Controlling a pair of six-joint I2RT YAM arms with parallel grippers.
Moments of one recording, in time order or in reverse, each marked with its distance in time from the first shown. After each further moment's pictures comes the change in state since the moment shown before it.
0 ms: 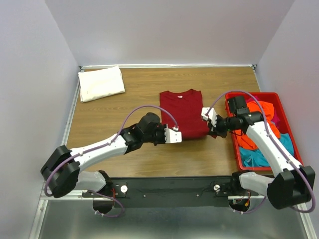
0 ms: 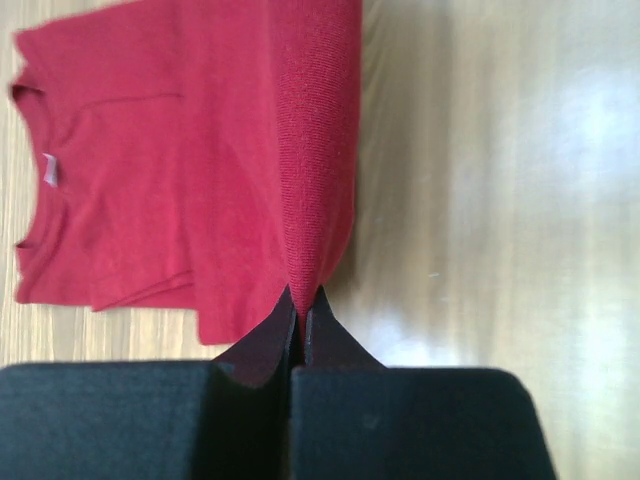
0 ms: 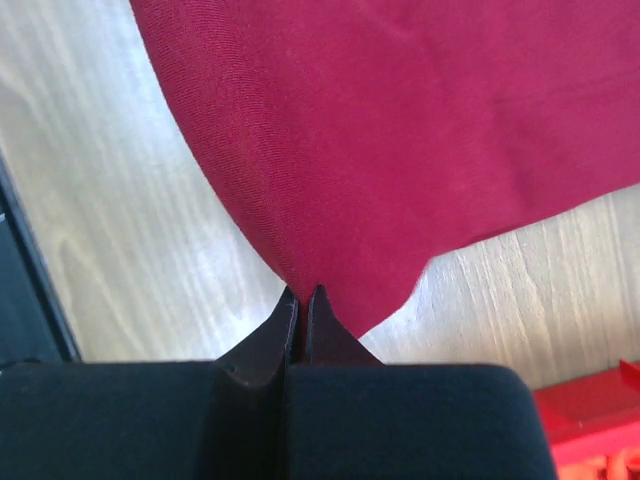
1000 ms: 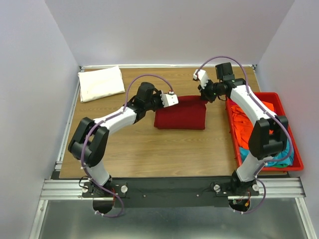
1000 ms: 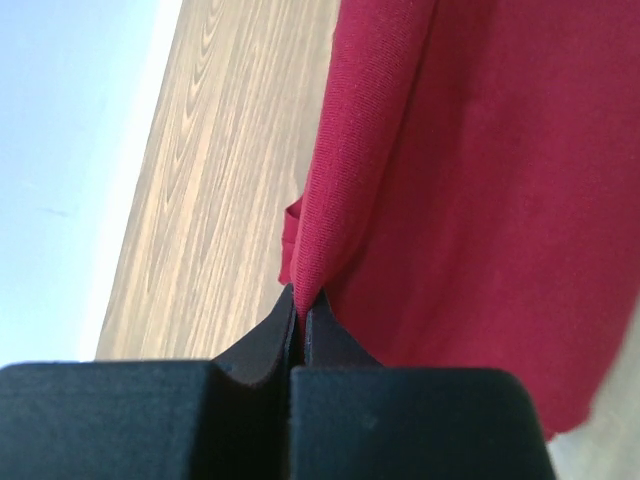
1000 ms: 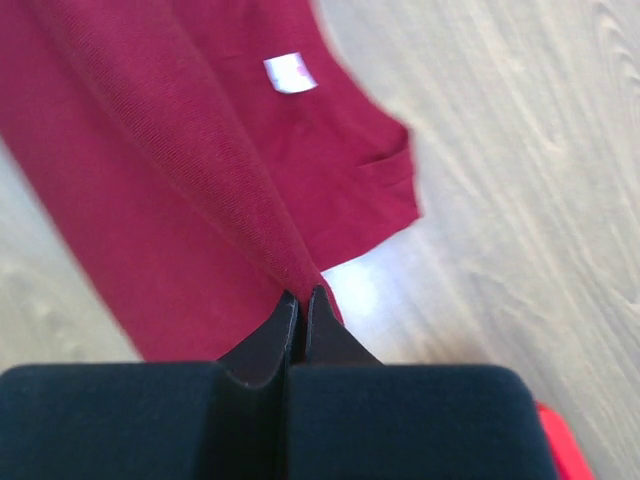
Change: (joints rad) left arm 0.312 0.342 0.302 0.198 0.019 0.120; right arm 0.007 0.509 0.507 0.204 0.157 0.249
